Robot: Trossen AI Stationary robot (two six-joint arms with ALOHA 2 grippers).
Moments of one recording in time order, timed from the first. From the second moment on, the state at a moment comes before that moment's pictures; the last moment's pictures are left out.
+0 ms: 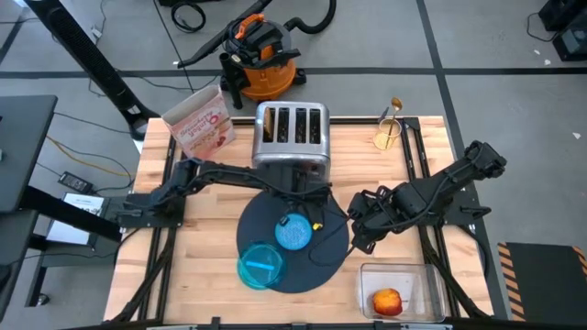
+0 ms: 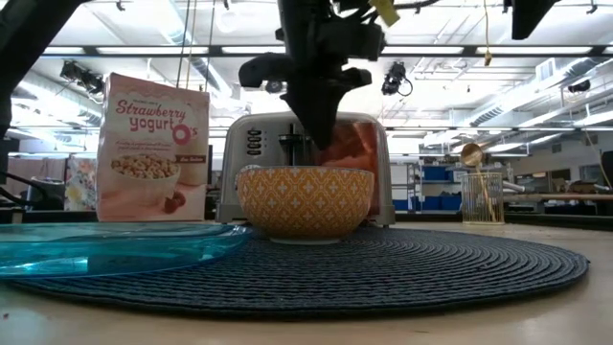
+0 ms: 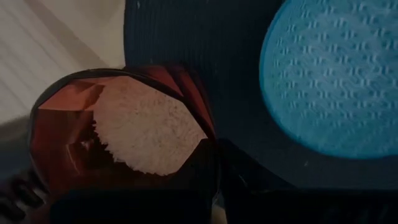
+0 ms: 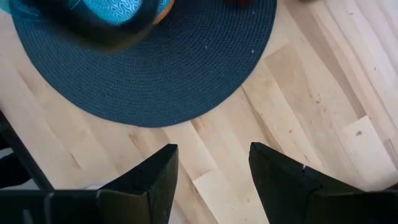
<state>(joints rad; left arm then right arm) -0.06 2.15 1.96 -1.12 -0.20 0.70 0.49 1.50 1.47 -1.36 0.22 1.03</state>
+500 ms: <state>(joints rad) -0.07 2.15 1.96 -1.14 -0.18 0.69 0.49 1.50 1.47 -1.31 0.22 1.02</state>
